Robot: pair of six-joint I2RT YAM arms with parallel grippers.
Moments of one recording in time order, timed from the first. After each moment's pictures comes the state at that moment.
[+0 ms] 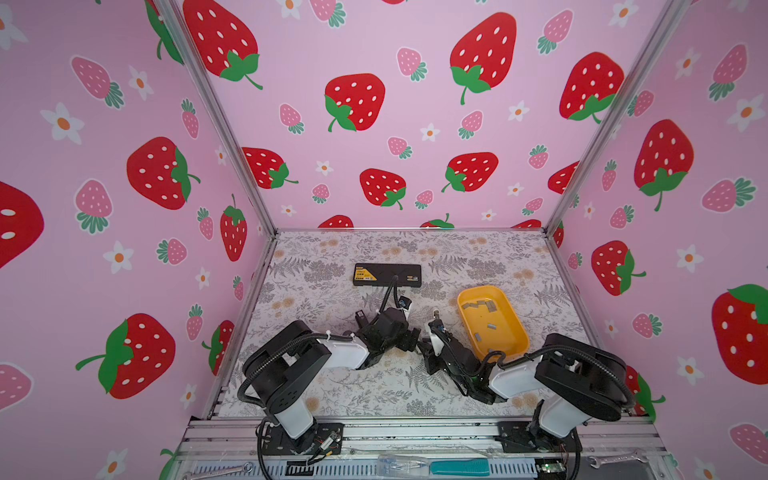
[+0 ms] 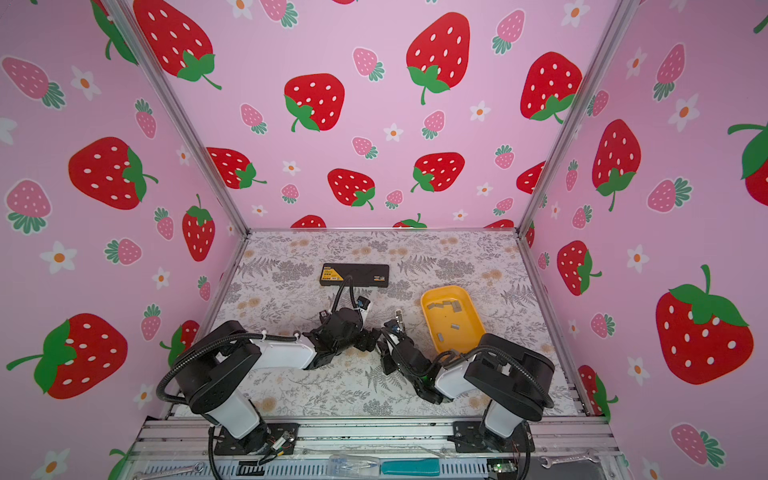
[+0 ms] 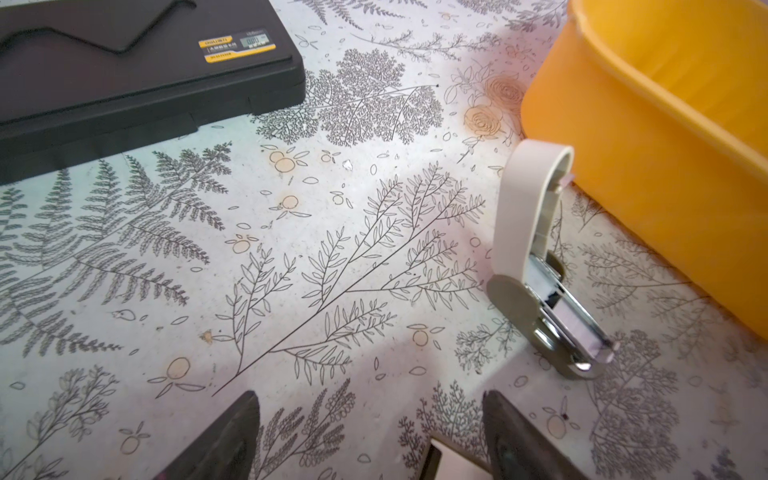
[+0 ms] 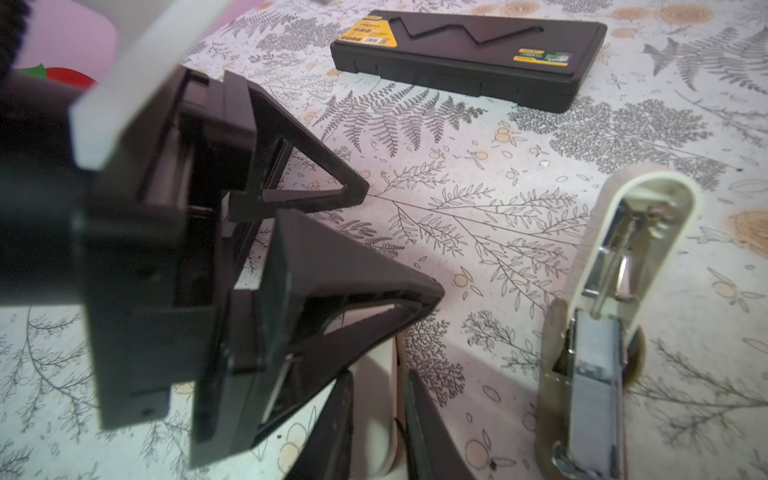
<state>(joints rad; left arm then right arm) -0.78 1.66 0.63 0.34 -0.10 -0.23 1.14 1.60 0.37 0.73 0.27 0.35</state>
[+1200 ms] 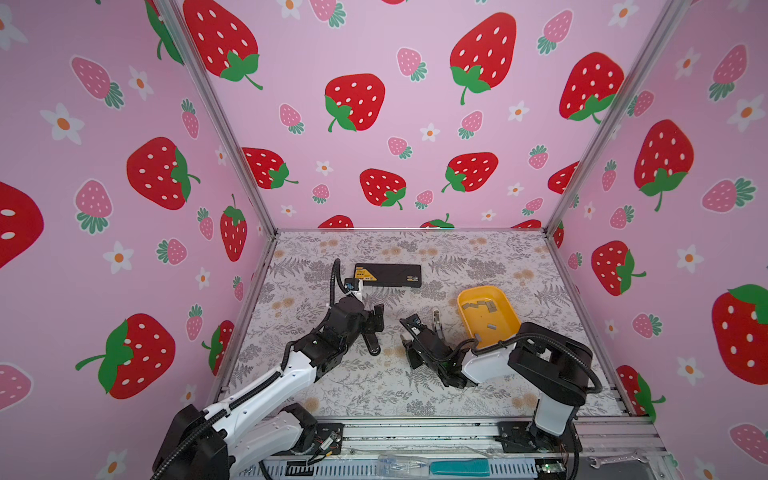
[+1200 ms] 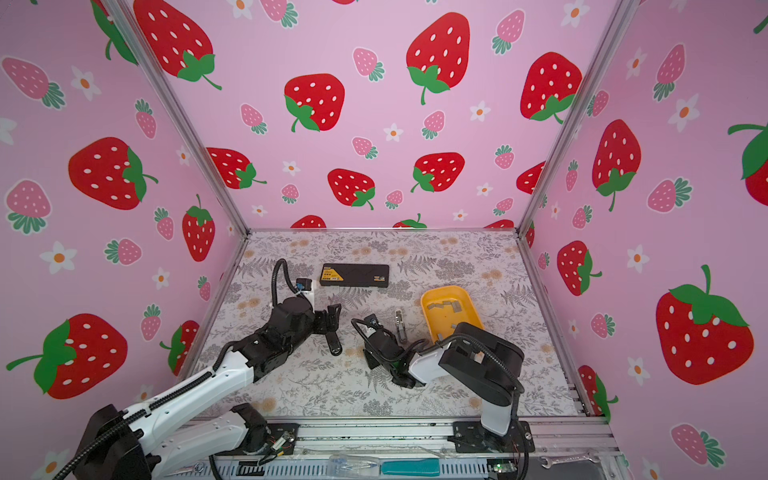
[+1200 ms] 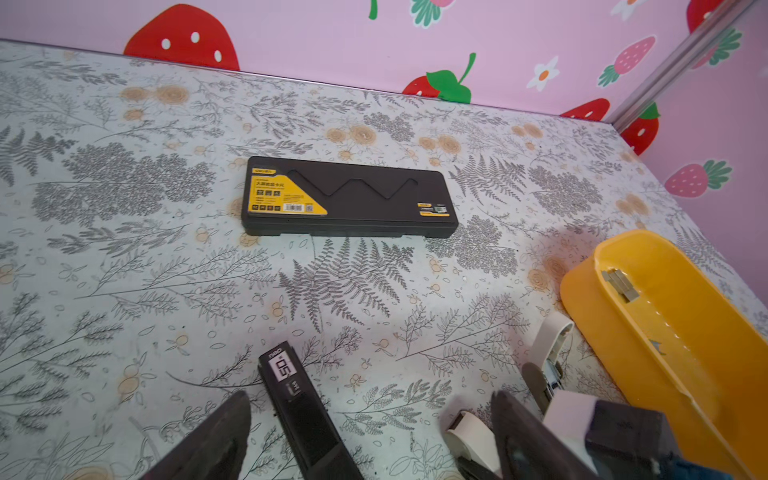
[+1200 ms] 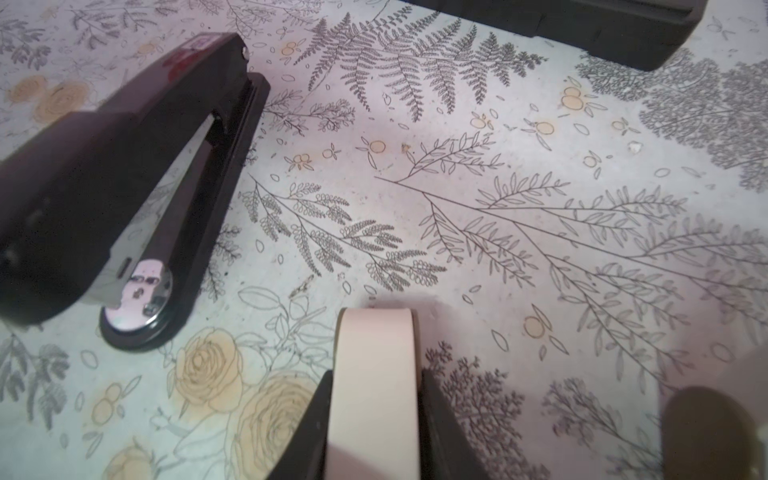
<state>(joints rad) -0.60 1.01 0.60 -0.14 -0.26 -0.43 1.16 1.83 0.69 0.47 0.32 0.38</state>
